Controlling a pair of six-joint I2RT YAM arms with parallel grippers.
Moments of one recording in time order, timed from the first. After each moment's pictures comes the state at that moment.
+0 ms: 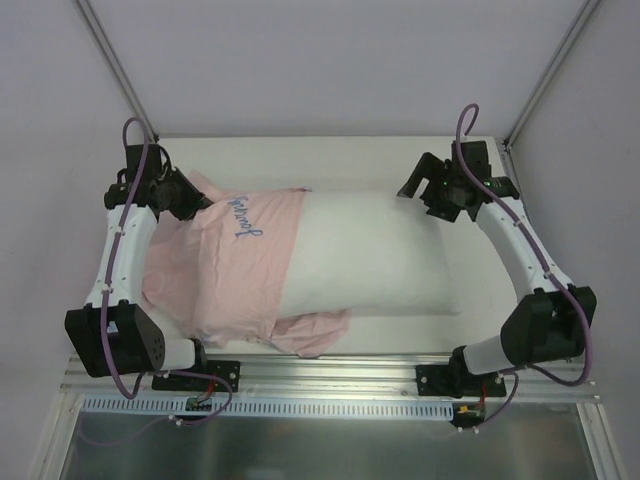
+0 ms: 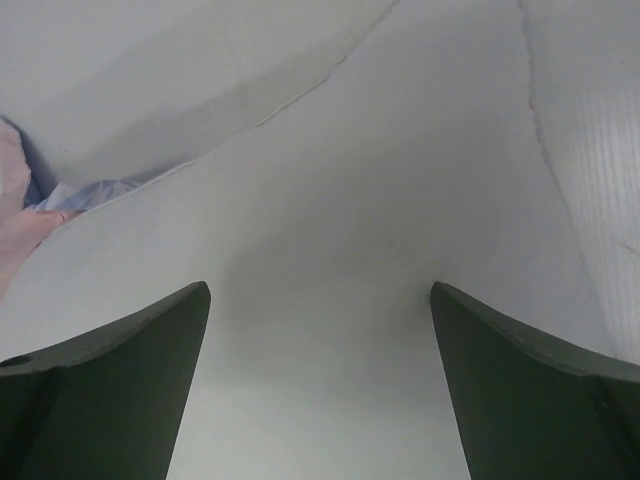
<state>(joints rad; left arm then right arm) 0.14 1.34 1.28 -0.81 0.31 -0.67 0.18 1.40 1.30 -0.70 -0.14 0.58</state>
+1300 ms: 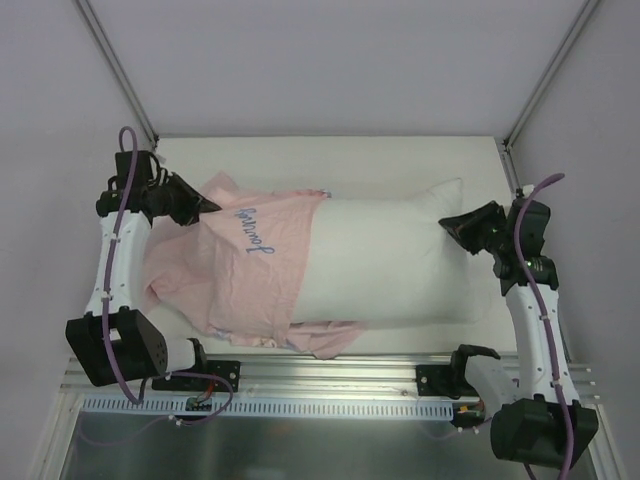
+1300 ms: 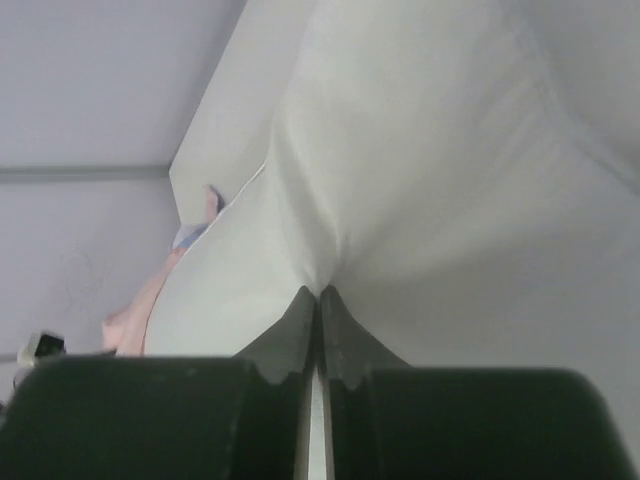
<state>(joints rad) 0.18 1.31 1.25 -0.83 0.51 -0.72 -0.11 0.91 0.84 -0.48 -0.40 0.90</state>
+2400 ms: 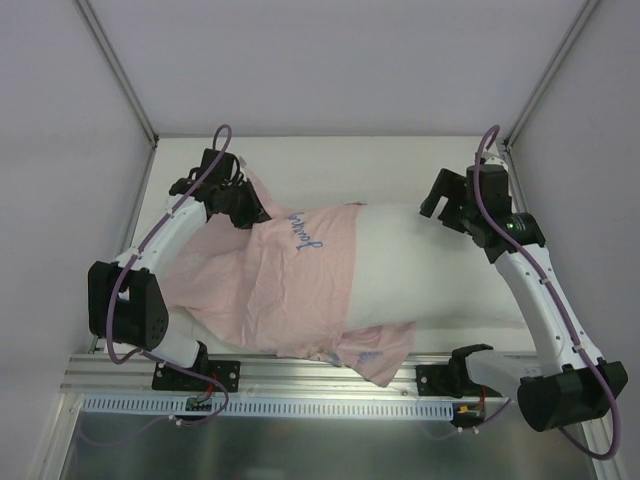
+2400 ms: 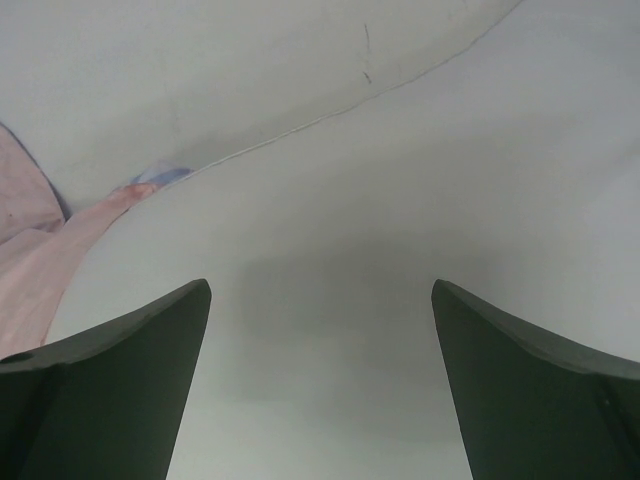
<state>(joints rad) -0.22 1.51 1.23 -0.69 0.37 -0.65 0.24 1.12 1.18 -0.73 0.14 0.51</state>
